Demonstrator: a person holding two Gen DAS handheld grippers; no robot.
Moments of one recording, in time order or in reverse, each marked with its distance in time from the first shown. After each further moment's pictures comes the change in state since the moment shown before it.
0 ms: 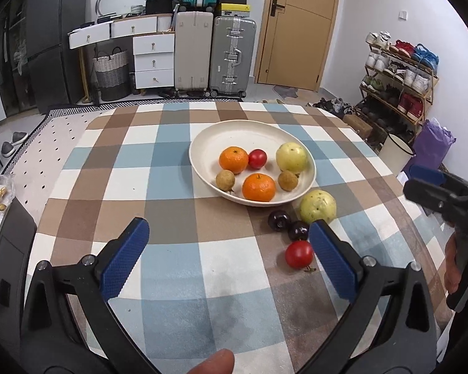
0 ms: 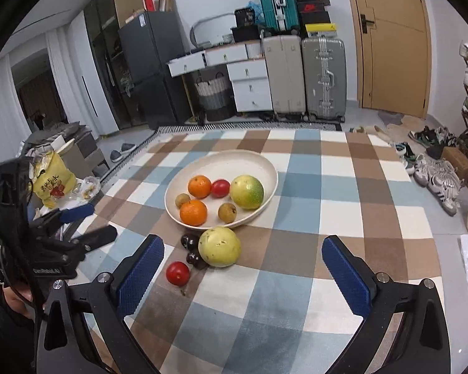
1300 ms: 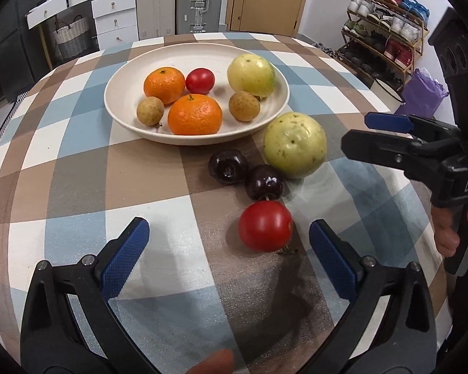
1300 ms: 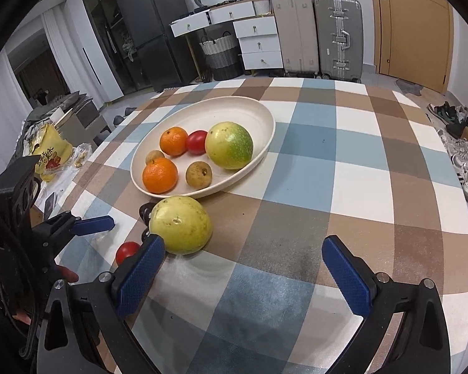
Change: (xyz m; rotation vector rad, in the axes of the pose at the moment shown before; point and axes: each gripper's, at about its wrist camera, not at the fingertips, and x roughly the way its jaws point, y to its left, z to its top) left arm 0.102 -0.057 -0.030 0.094 0.251 -0.082; right arm 0.099 -0.036 -0.013 -0.006 0.222 0.053
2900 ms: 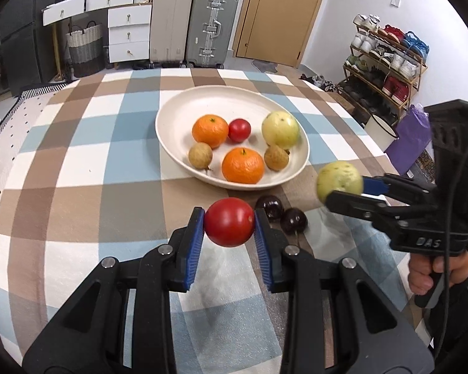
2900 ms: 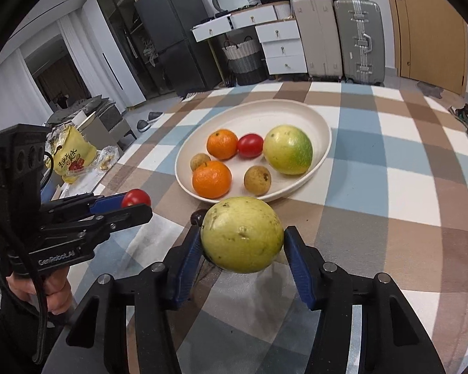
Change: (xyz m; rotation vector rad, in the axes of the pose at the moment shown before) left arm -0.056 0.055 0.013 -0.082 -0.129 -0.047; right arm 0.002 0.042 -0.001 -0.012 -0.045 0.109
